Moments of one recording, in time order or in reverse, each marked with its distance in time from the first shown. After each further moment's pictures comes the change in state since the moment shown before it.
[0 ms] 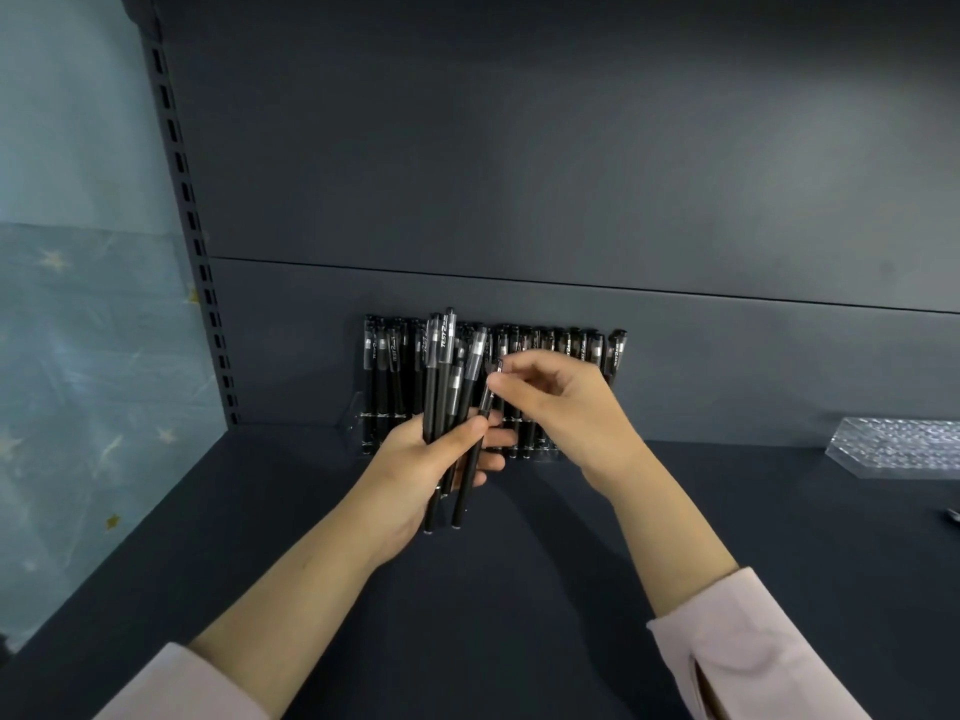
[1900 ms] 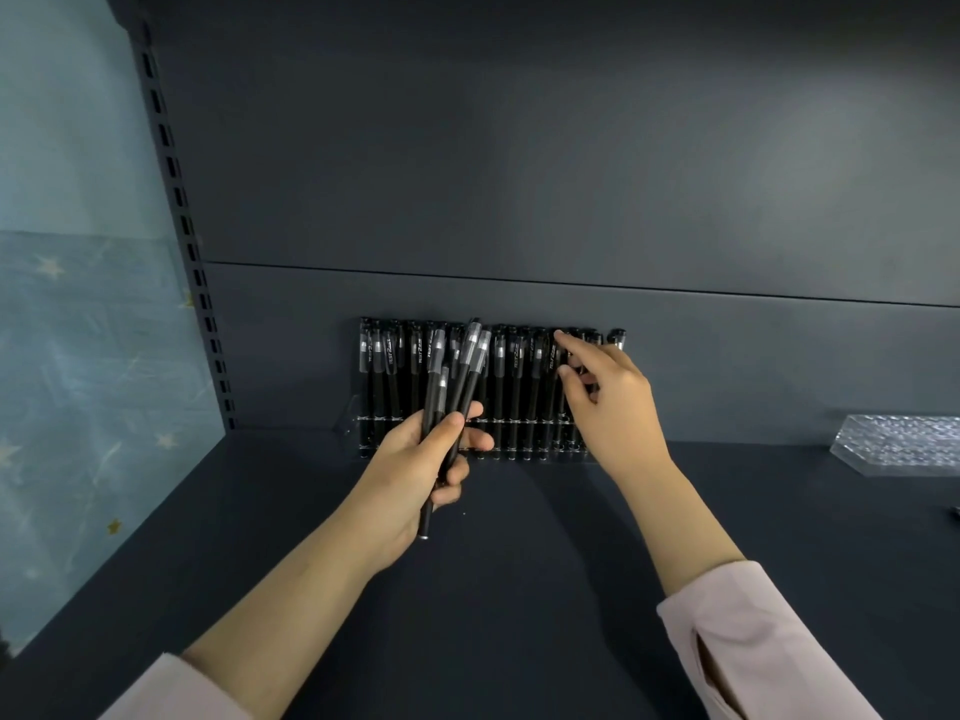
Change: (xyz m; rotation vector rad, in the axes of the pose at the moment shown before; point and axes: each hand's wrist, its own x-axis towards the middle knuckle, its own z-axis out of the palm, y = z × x) left_hand 0.009 -0.006 0.001 -0.105 0.100 -0.070; right_hand 0.018 0.055 -0.034 -0.565 0.341 -0.277
